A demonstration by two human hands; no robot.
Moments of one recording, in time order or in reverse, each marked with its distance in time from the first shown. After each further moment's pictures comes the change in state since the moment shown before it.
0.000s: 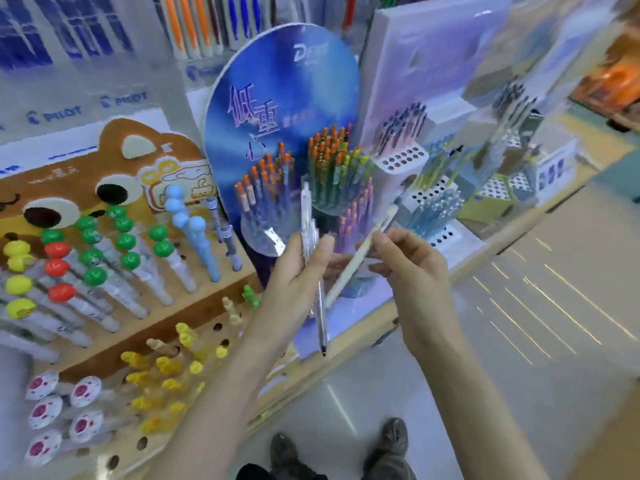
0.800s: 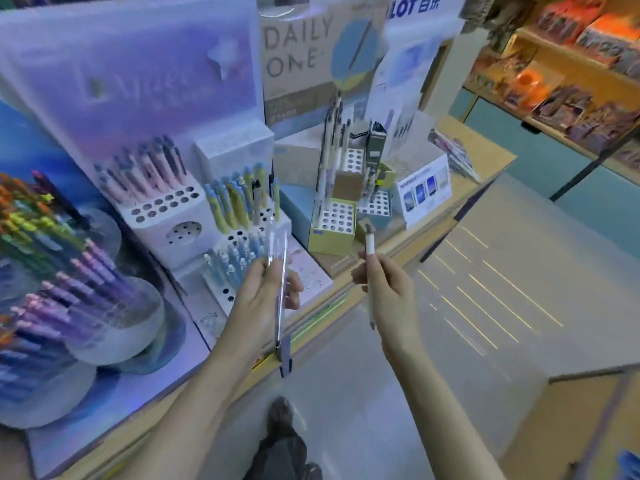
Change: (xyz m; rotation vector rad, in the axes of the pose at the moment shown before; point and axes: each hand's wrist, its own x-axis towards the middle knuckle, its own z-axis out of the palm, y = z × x) left_hand 0.148 -0.089 0.293 0.038 0.170 -0.144; right_hand 0.150 -0.015 -0.330 -0.297 0.274 -0.014
